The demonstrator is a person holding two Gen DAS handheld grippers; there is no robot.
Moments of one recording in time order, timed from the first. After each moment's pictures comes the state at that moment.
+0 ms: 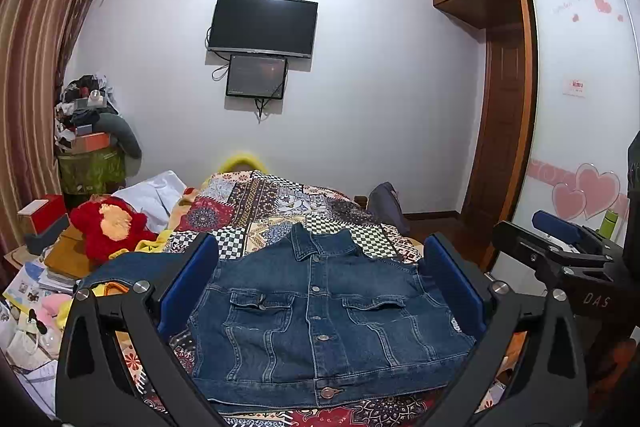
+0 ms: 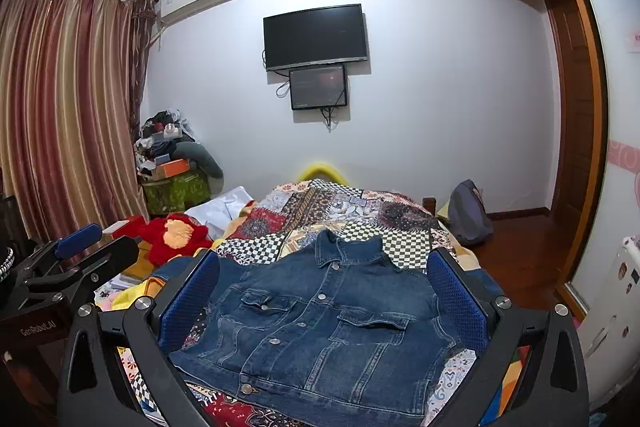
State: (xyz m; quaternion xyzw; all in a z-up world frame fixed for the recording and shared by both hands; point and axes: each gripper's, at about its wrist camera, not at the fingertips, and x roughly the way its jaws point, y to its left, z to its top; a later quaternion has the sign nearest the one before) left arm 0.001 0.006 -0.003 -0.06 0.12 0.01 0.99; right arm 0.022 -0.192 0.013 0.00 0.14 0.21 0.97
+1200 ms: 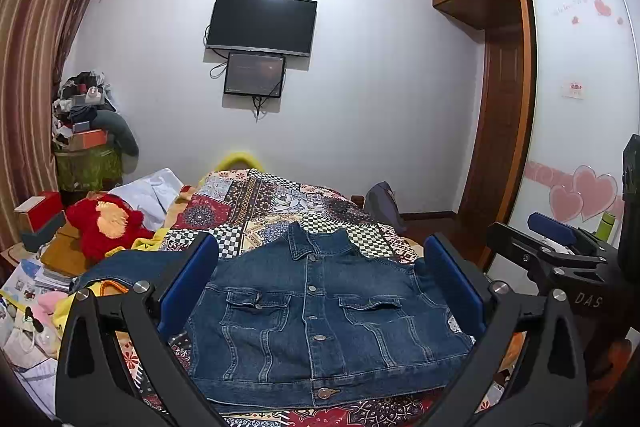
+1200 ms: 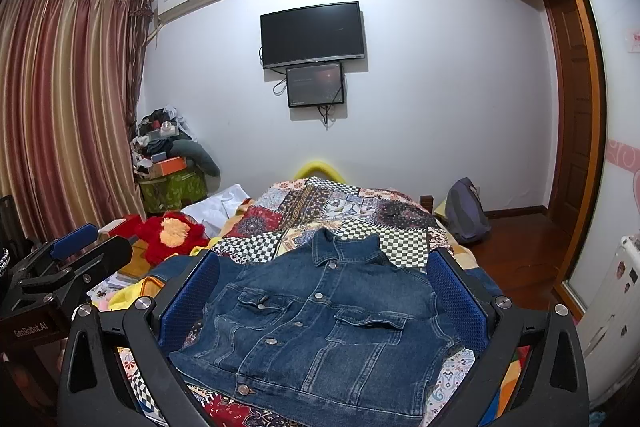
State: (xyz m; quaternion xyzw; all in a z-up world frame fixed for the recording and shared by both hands) left arm 0.002 0.009 -0.005 -0.06 0.12 0.01 0.99; right arm 0.025 -0.191 0.018 0.00 0.14 0.20 0.97
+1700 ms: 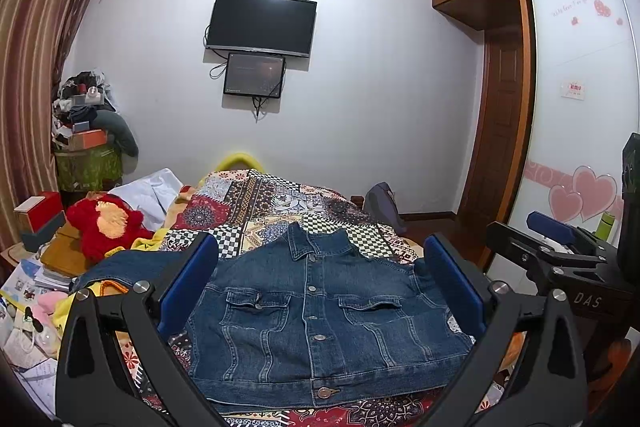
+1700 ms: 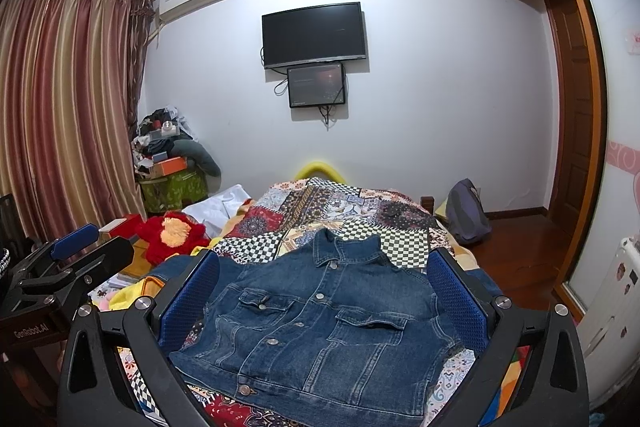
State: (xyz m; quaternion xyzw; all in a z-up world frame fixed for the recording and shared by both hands) left arm 0.001 0.010 -0.005 -0.06 0.12 0.01 0.99; right arm 0.025 -0.191 0.018 0.00 0.14 0.20 0.97
